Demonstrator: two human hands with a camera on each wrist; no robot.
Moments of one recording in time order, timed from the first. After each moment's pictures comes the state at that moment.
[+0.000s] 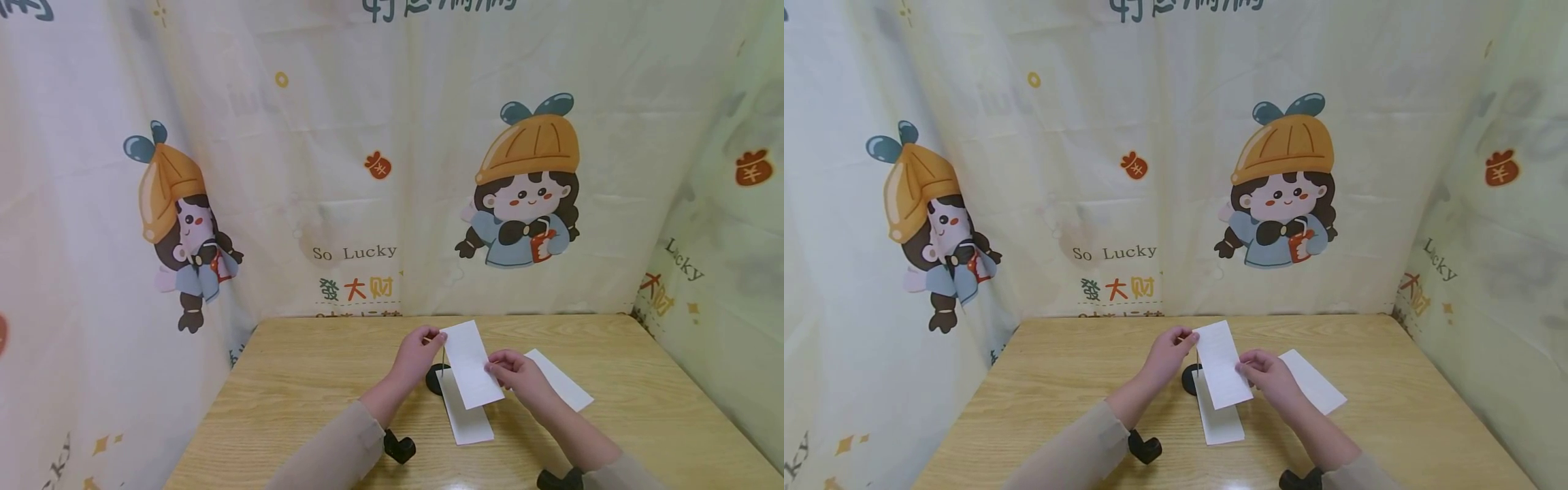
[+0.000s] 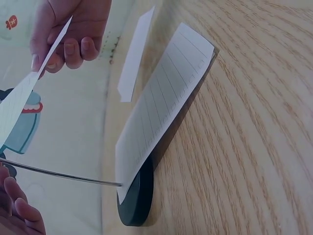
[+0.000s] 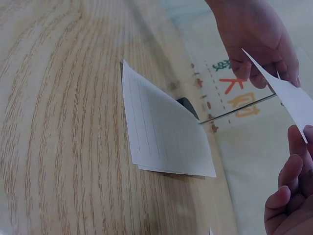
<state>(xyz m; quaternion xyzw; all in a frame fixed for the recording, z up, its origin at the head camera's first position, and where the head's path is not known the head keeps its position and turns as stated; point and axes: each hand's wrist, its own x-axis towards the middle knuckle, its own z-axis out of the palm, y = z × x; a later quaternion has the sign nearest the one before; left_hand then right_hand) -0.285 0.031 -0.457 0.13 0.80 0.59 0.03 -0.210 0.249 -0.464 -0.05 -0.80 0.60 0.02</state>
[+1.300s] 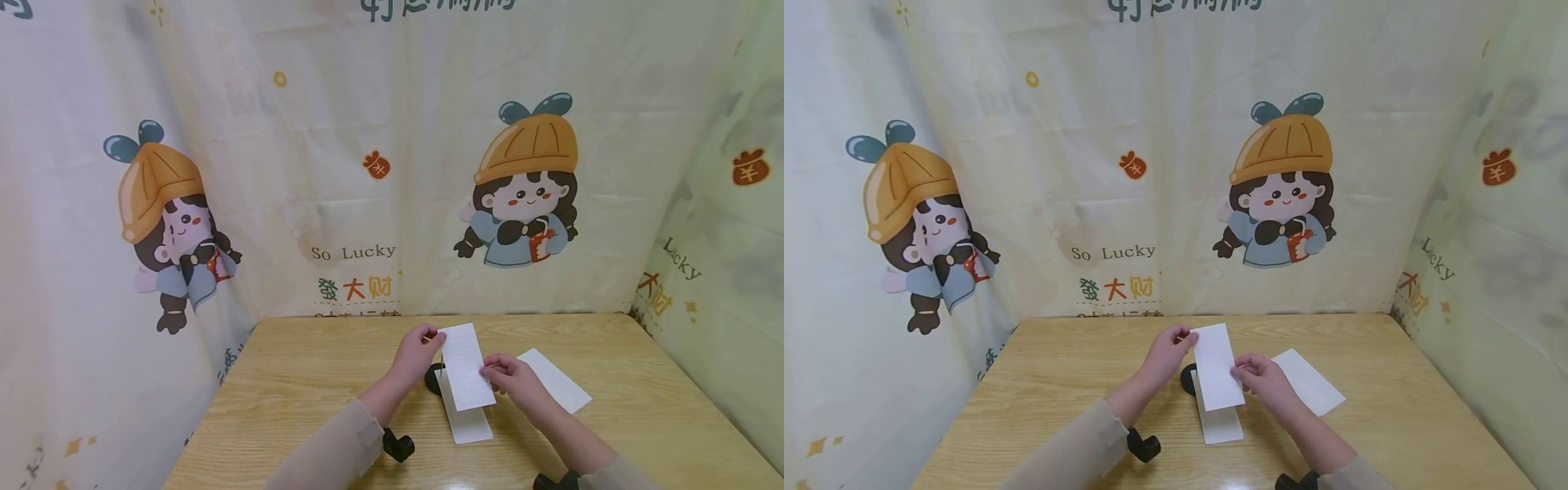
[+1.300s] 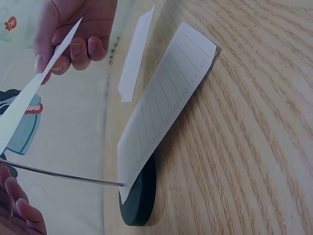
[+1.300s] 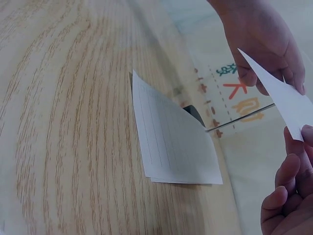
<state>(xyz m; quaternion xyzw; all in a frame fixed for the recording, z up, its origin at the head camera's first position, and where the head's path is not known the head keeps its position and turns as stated) -0.282 0.032 -0.449 0.13 0.80 0.59 0.03 -0.206 0.239 -0.465 -0.05 -0.80 0.60 0.00</state>
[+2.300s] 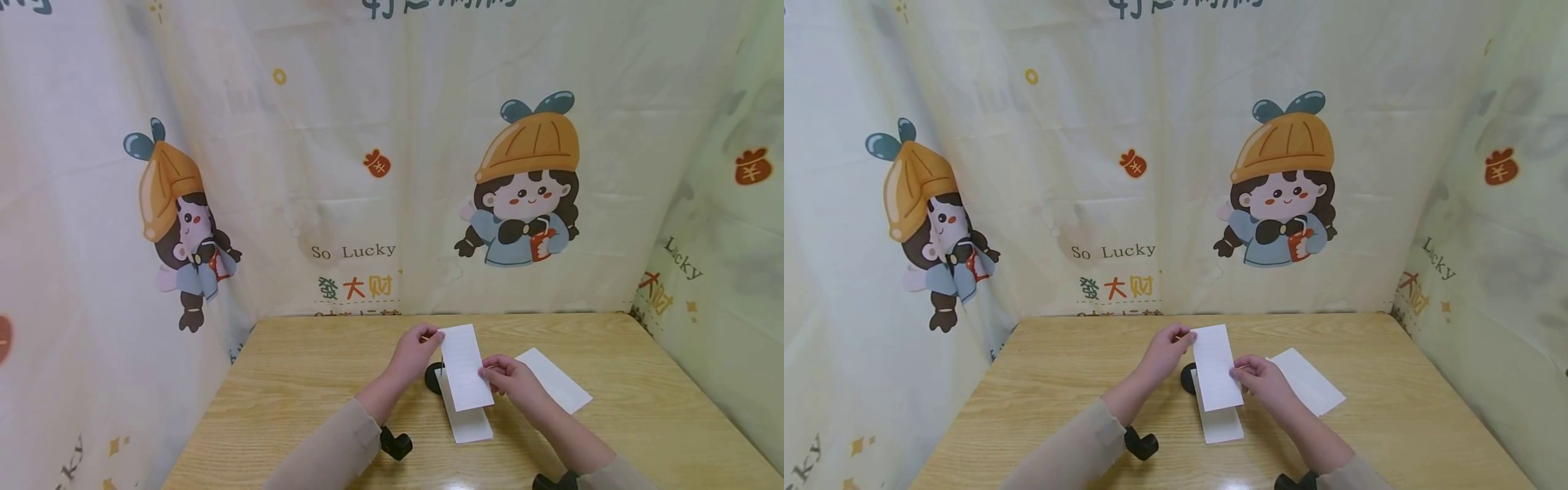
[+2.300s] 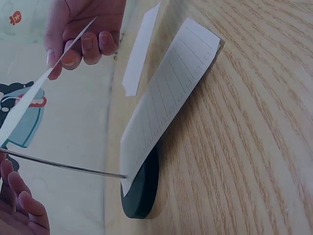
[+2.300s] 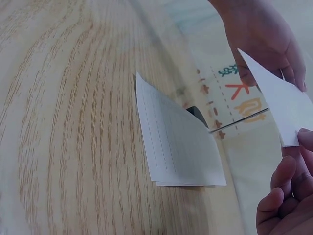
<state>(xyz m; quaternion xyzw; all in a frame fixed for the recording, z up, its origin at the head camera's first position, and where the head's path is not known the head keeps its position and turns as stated) -0.285 0.027 -0.450 0.12 0.79 0.59 0.06 -0.208 0.237 -0.468 -0.06 -0.80 0.59 -0.01</state>
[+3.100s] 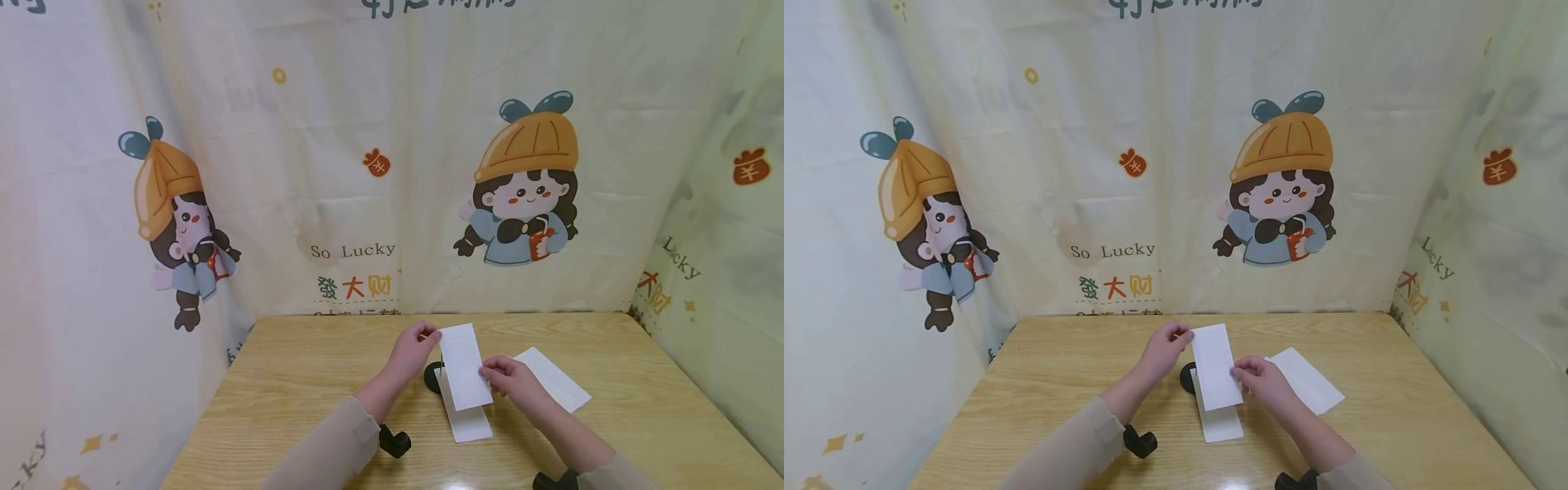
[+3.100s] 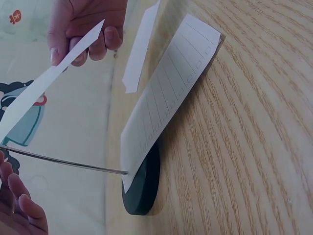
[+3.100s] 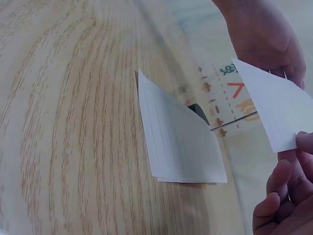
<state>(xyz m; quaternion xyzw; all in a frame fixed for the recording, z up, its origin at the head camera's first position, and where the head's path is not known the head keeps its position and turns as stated) -0.288 0.026 -0.450 0.12 0.80 0.58 0.05 -0.209 0.240 -0.473 -0.07 -0.81 0.58 -0.02</state>
